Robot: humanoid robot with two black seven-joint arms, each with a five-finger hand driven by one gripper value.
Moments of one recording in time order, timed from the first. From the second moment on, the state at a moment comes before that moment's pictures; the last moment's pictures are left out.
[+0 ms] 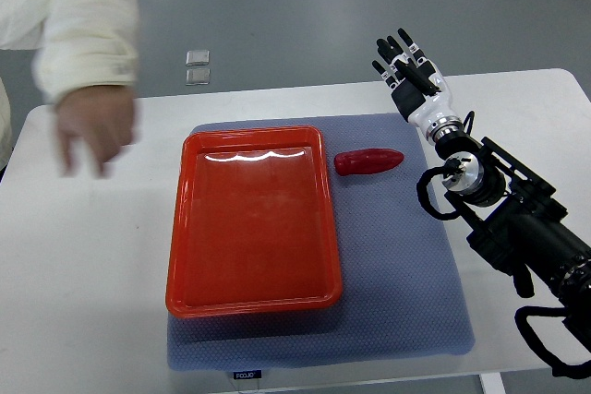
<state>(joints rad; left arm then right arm) -0.04 0.00 0.08 -0.26 0.12 0.00 0.06 0.71 0.00 1.04 0.65 -0.18 0.12 0.31</state>
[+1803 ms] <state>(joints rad) -0.04 0.00 0.08 -0.26 0.12 0.00 0.06 1.04 -0.30 0.02 0.80 -1.10 0.10 0.07</state>
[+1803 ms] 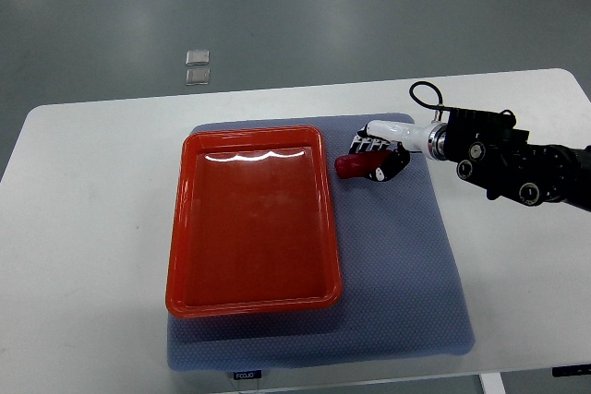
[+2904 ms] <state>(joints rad) -0.04 0.00 0.08 -0.26 0.12 0.00 0.06 1.29 -0.02 -0.09 0.83 -1.03 0.10 0.07</state>
